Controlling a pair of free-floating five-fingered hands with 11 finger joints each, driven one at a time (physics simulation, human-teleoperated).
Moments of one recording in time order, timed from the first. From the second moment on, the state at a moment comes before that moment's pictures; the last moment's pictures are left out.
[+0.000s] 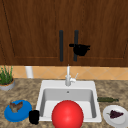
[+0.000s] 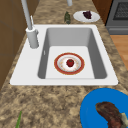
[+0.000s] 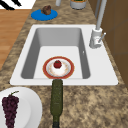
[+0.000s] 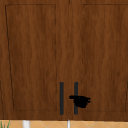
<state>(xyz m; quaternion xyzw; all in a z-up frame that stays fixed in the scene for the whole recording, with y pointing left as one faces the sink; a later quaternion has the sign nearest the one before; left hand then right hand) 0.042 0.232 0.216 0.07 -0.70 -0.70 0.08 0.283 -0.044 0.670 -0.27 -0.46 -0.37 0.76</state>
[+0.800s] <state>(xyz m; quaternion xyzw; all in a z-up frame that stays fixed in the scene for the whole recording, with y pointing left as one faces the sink) 0.042 0.232 0.216 0.07 -0.70 -0.70 0.08 0.234 -0.040 0.665 -0.31 -0.48 -0.37 0.73</state>
